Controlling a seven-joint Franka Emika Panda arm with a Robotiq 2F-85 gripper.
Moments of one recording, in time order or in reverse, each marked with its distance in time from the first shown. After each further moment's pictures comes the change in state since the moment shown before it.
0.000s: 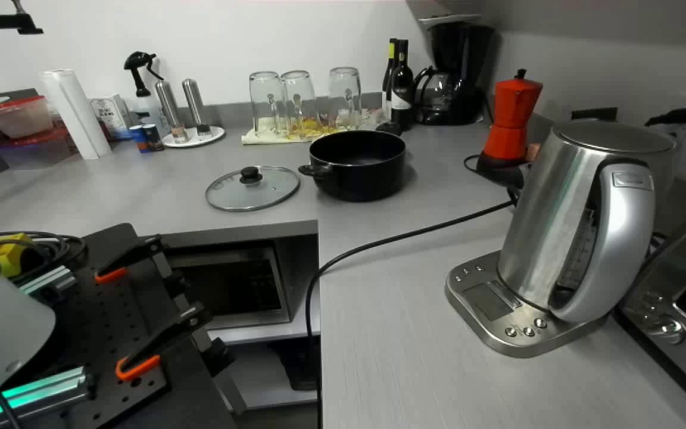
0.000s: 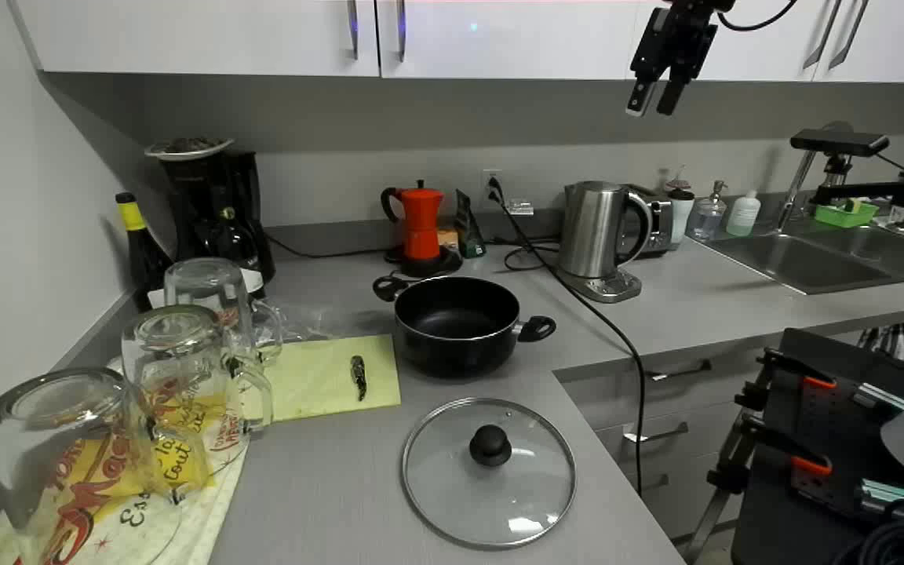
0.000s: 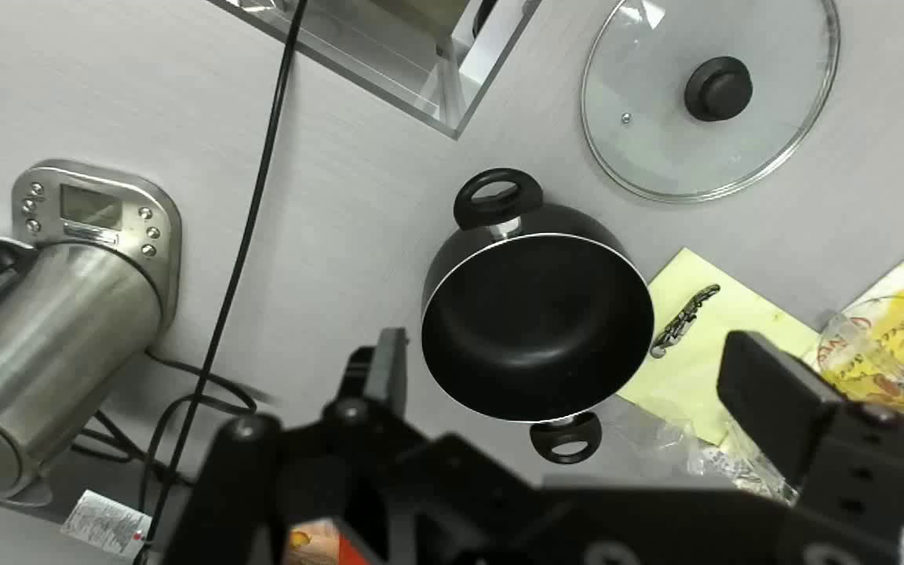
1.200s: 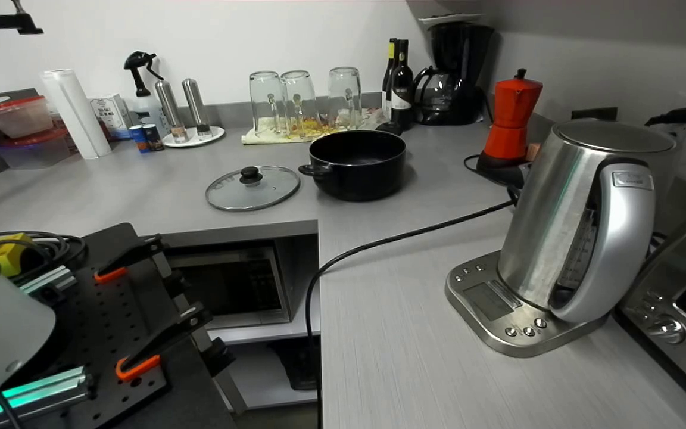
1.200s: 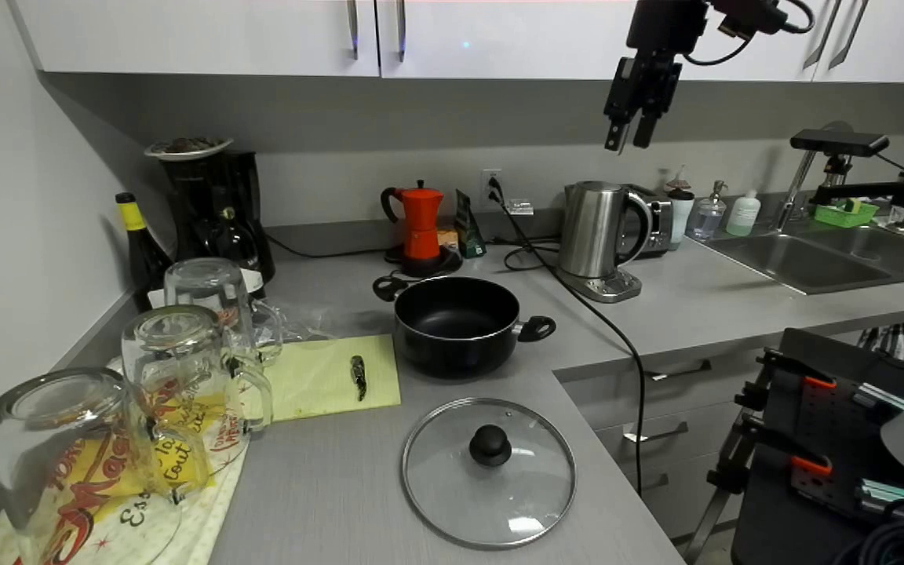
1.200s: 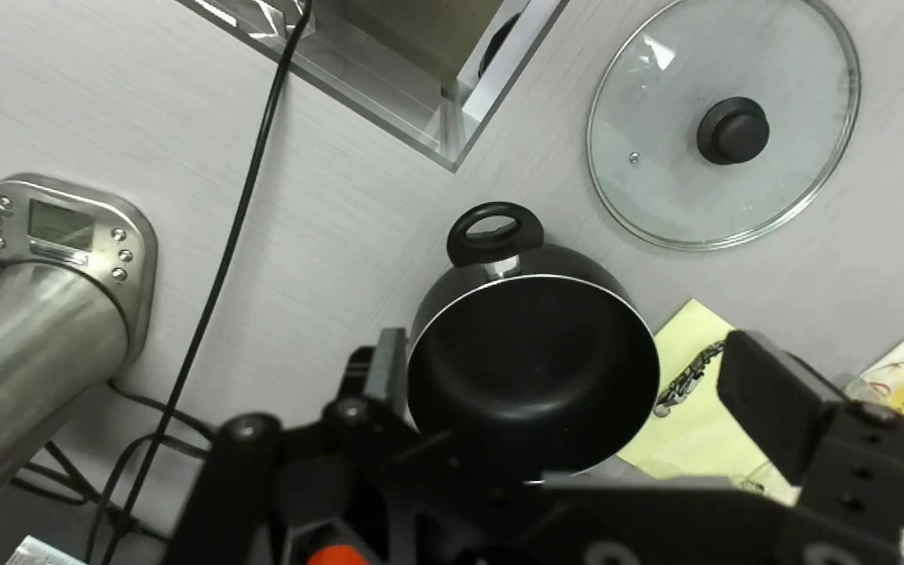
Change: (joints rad) arm 0.010 0.141 0.009 0.027 -0.012 0.030 -0.021
